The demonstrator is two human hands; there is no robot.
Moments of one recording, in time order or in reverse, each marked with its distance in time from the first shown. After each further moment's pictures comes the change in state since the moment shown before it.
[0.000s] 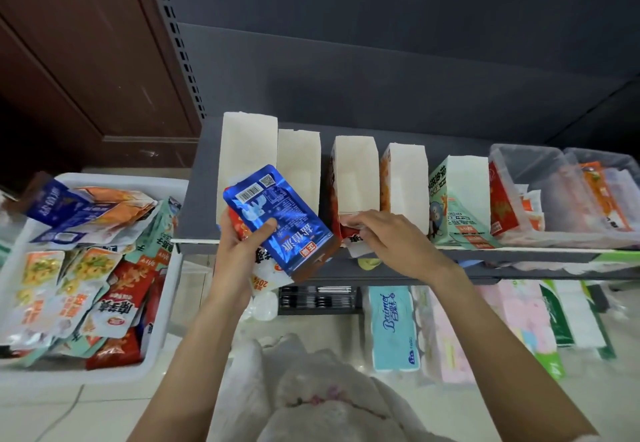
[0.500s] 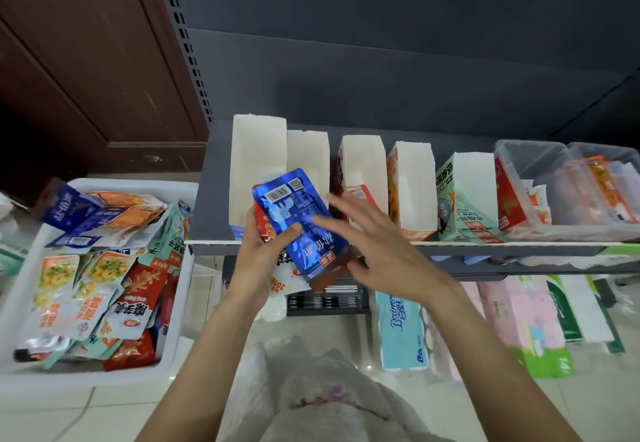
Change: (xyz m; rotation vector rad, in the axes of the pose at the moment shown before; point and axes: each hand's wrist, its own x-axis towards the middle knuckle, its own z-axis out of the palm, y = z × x) left_hand -0.004 0.003 0.000 0.071 -0.134 0.003; right_hand -0.010 -0.060 -0.004 0.050 0.027 -0.180
